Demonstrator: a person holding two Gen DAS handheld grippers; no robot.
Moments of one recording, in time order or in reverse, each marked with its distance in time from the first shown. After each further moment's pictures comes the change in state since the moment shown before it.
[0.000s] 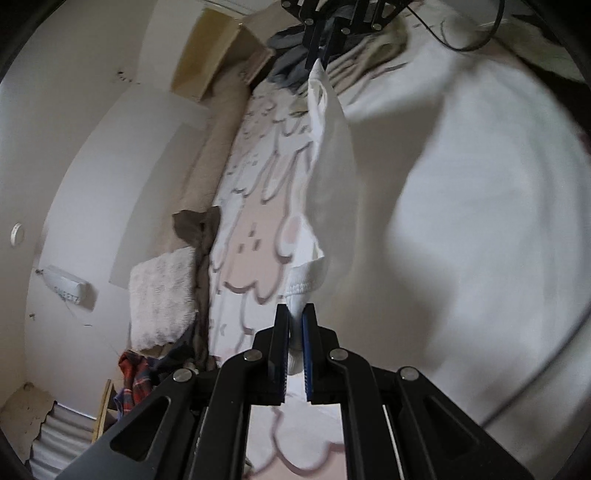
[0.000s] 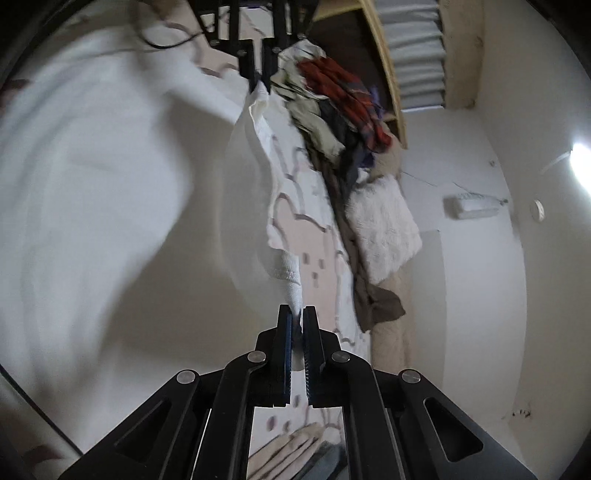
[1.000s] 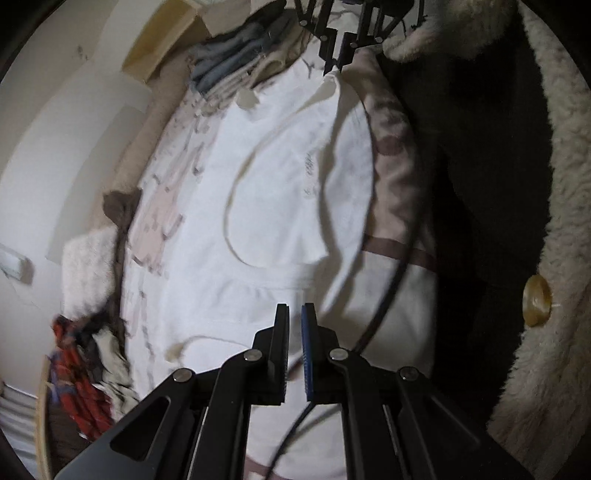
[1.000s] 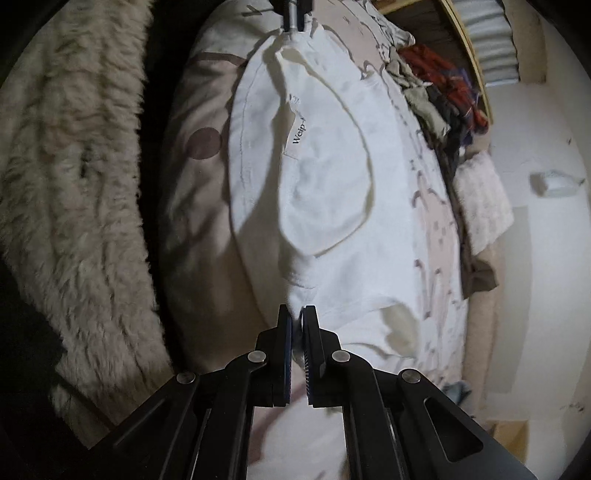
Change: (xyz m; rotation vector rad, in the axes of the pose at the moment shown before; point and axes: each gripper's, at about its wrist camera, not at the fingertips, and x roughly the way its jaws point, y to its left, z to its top) left arm -0.095 -0.110 0.010 -0.099 0.094 -0.304; right arm -0.096 0.118 0.001 0.043 0.130 0.378
